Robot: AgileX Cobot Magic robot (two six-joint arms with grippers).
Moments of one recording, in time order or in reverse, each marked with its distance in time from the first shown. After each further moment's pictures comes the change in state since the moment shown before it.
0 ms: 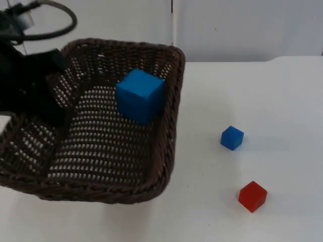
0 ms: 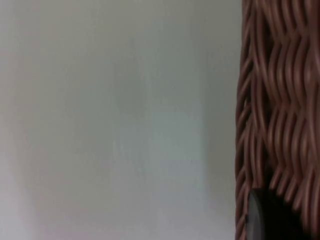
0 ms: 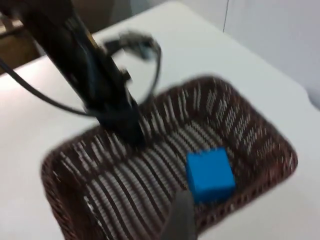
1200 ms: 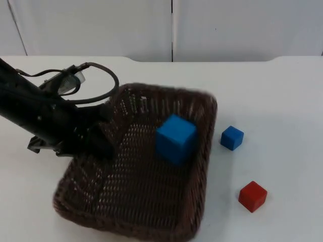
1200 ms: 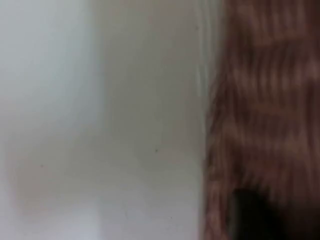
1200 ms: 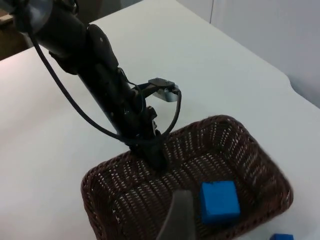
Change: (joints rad) right arm 0.000 -0.112 0.063 -0.071 0.064 0.053; left arm -0.049 0.356 -0.004 -0.471 -0.121 0.521
